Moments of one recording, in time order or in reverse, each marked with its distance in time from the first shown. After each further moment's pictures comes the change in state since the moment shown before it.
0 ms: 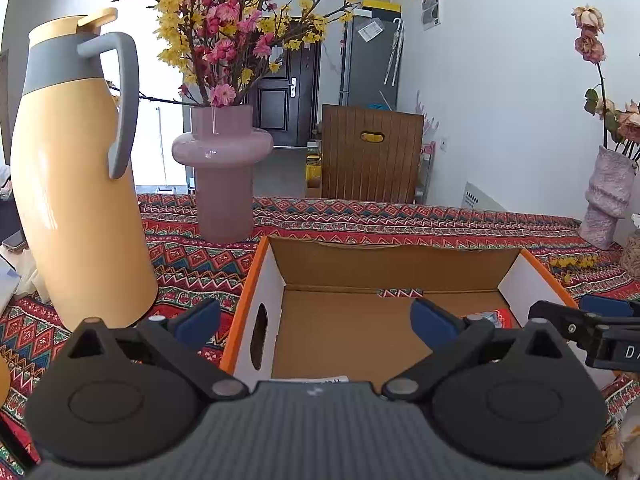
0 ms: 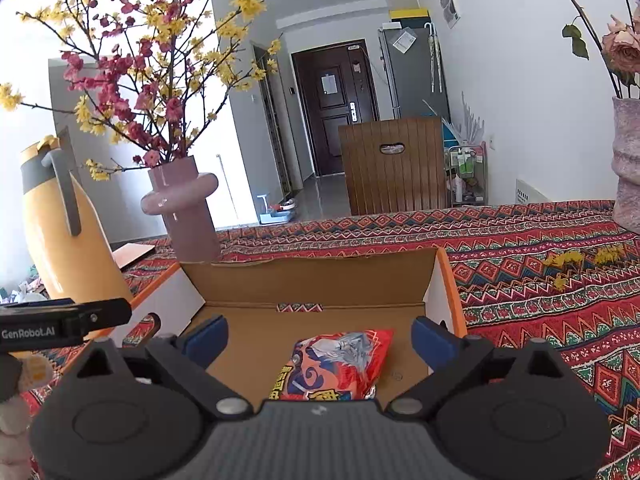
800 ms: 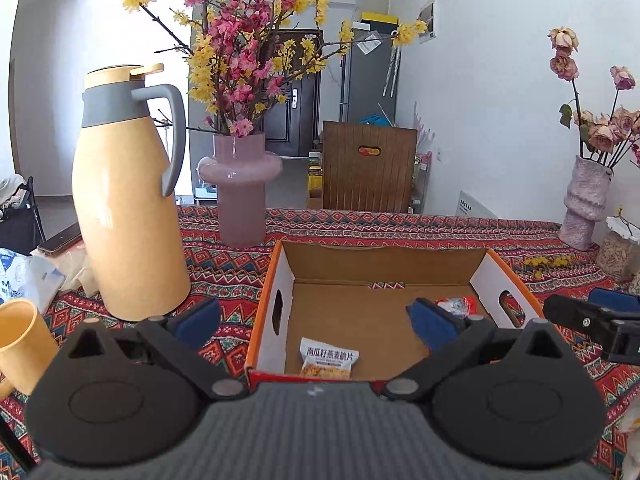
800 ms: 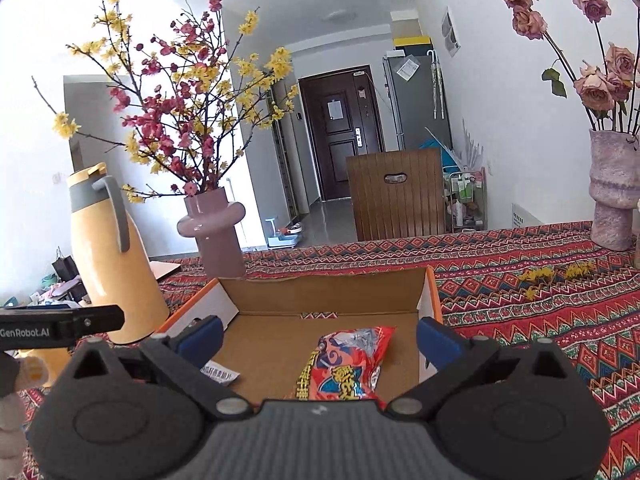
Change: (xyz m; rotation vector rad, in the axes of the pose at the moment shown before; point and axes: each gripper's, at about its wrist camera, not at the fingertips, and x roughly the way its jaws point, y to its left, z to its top) left arm -0.102 0.000 -0.009 0.014 -0.027 0.011; right arm -0.101 0.019 -0.009 -0.018 -0.069 0.014
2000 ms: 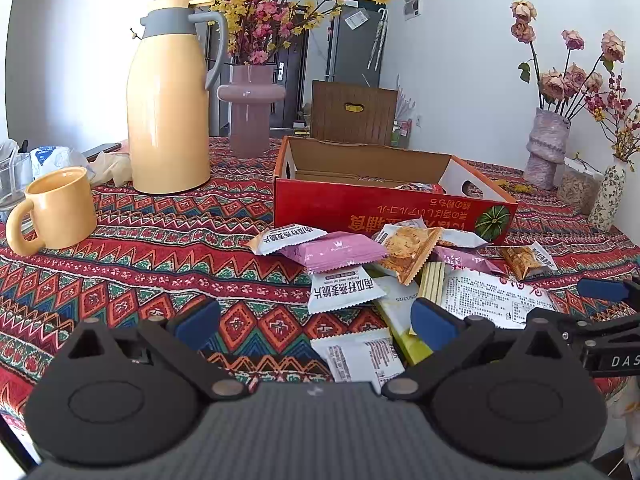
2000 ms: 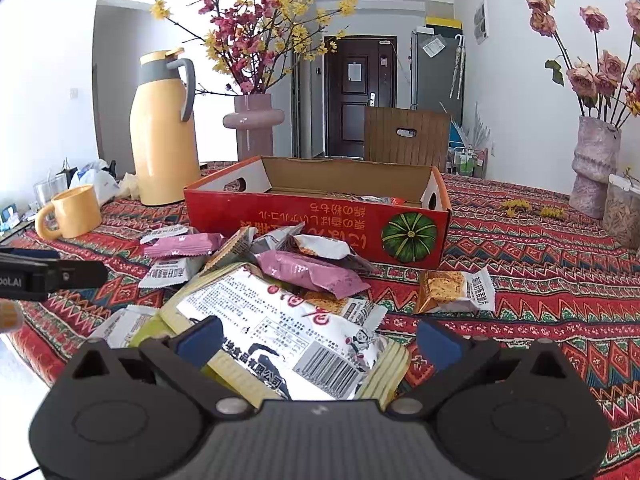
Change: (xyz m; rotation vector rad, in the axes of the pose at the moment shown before) left arm -0.102 0.032 -0.135 -0.018 0.073 -0.068; right arm -0.104 0.057 -0.131 -0.181 0.138 -0.047
